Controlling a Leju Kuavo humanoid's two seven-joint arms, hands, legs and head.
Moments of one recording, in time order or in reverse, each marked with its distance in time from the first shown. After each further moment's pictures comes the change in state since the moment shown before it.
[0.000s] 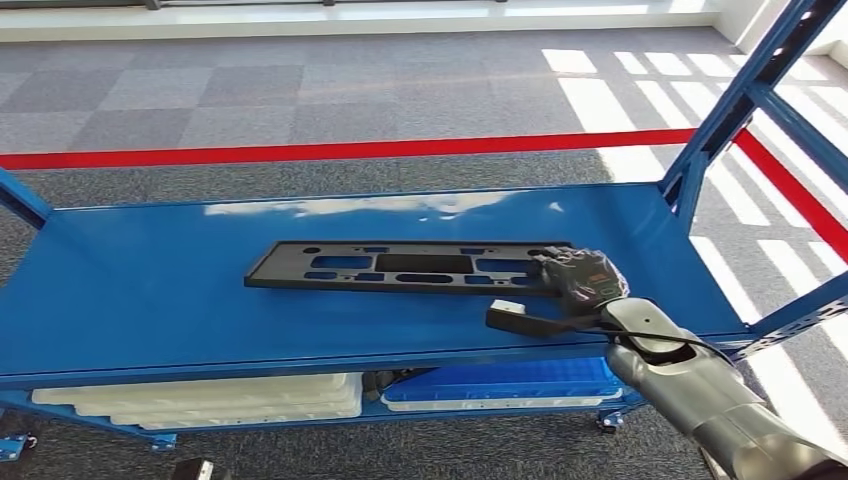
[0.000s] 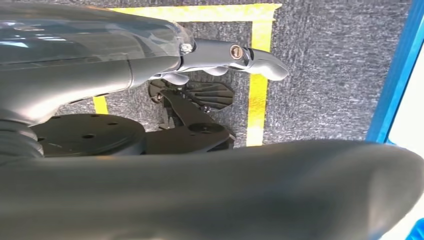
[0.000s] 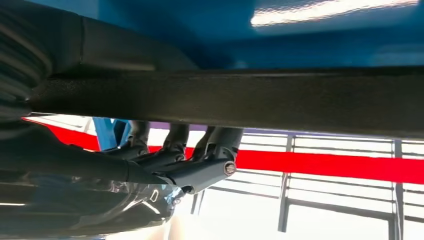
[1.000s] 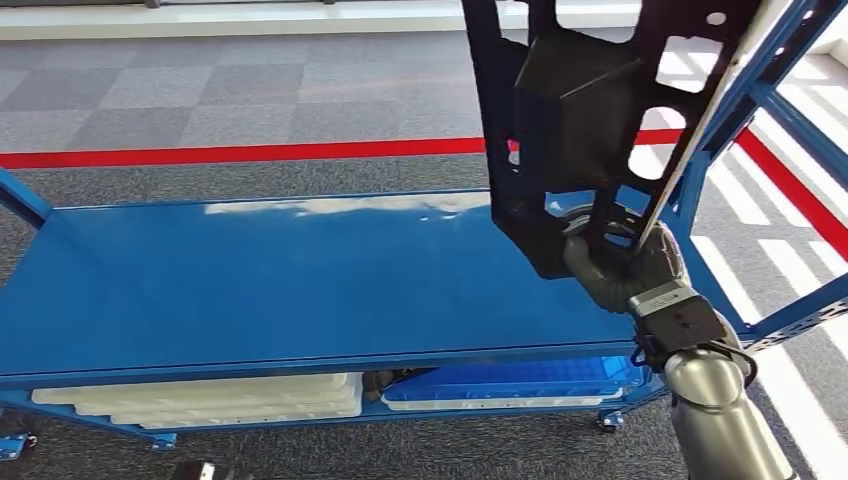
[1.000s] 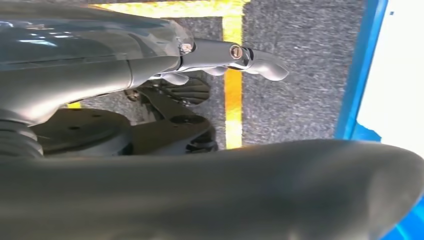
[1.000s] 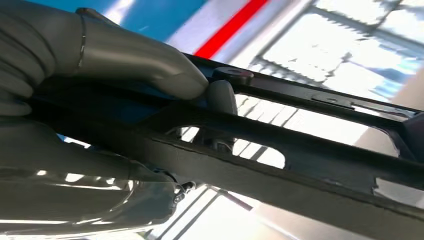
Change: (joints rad) left arm 0.019 -0.005 -0.046 0.000 0.006 -0.034 -0.114; right arm 0.271 0.186 -0.440 -0.694 -0.768 0.268 -0.317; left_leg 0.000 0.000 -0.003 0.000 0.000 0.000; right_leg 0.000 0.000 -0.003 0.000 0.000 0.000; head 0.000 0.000
